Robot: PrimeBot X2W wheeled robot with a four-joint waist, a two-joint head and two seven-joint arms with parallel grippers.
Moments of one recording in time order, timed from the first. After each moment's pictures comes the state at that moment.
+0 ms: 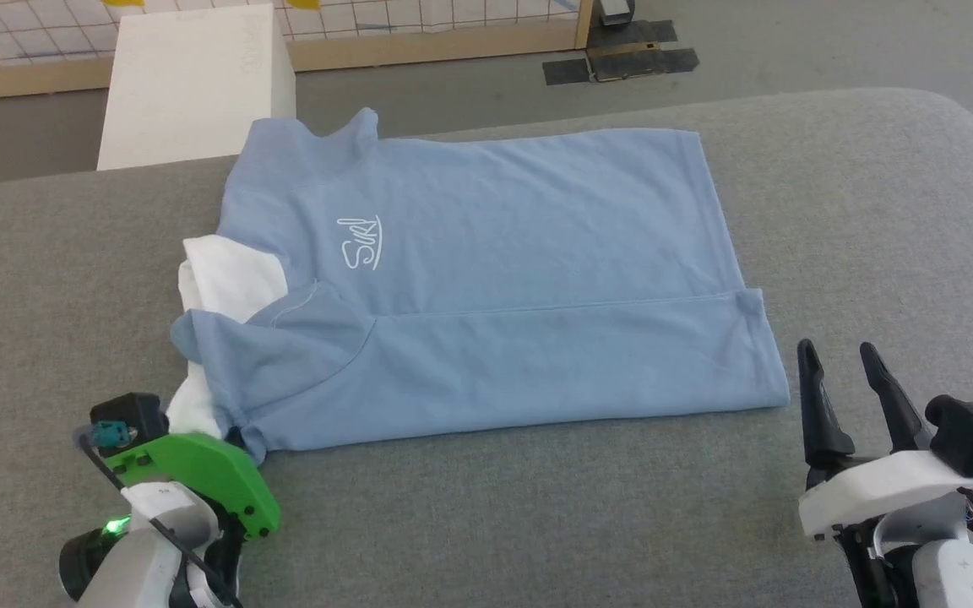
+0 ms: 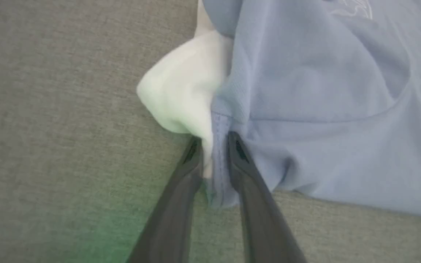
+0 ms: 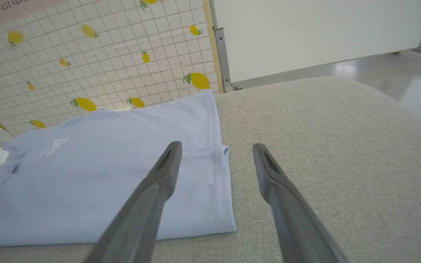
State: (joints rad) left arm -0.18 0.34 -0.27 0.28 -0.72 0.32 0.24; right arm -0.08 -0.05 -0.09 0.15 0.23 0.13 -0.11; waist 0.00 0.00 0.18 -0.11
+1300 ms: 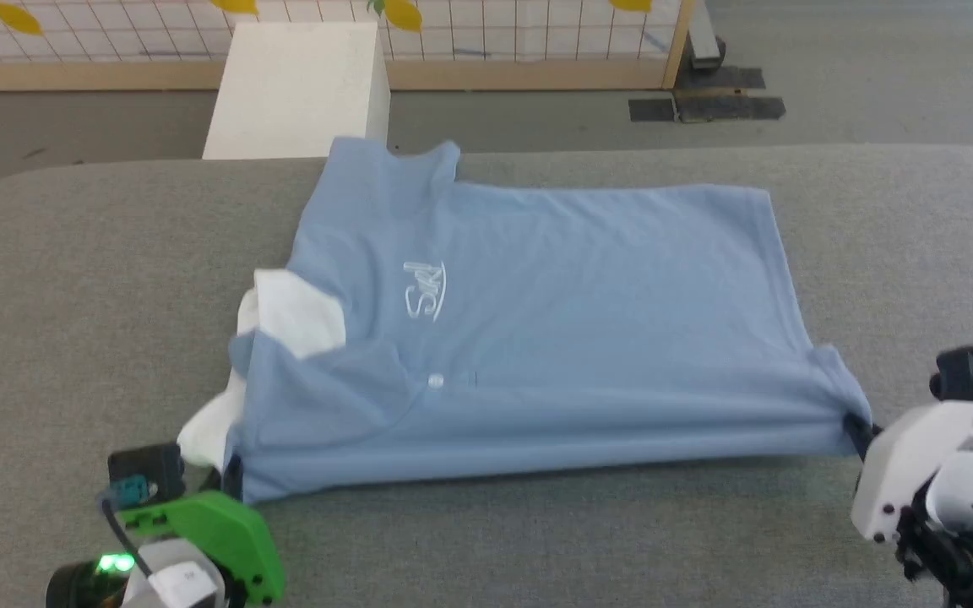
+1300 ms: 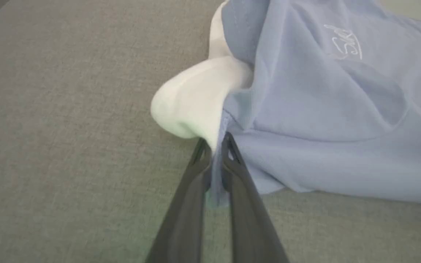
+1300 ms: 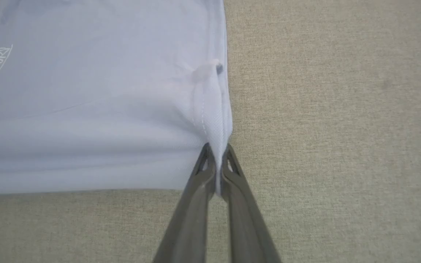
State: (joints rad) left arm -0.06 0.40 -0.34 0.12 -0.62 0.34 0.12; right arm -0.12 -0.05 -0.24 0.01 0.18 0.13 0.72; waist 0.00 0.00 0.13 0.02
